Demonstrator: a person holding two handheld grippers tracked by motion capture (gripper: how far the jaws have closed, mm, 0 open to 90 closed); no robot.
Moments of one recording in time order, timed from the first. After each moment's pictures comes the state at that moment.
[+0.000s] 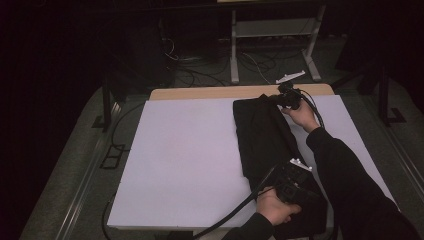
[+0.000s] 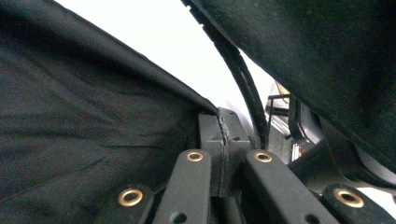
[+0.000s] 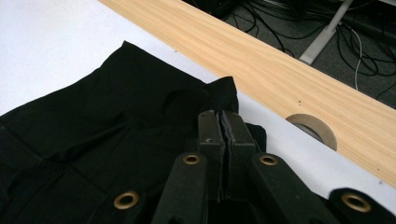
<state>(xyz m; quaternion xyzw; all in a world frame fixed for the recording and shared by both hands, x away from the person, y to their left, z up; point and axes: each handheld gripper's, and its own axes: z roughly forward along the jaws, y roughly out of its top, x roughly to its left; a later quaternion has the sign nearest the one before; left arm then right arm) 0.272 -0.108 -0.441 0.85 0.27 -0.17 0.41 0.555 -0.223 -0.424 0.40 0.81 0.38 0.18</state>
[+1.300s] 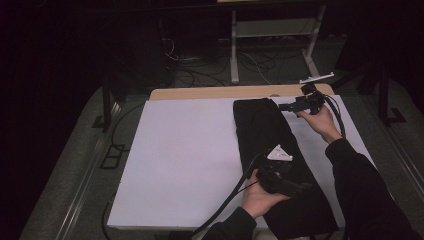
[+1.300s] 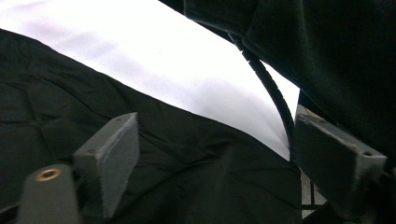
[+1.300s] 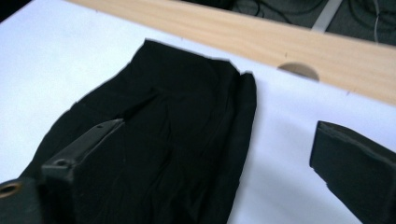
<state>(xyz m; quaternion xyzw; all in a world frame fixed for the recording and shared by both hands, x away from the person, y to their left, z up) 0.280 -0.058 -0.411 0.83 0.25 -0.05 0.50 0.506 -0.272 -0.400 0.48 0.77 0.41 0.11</state>
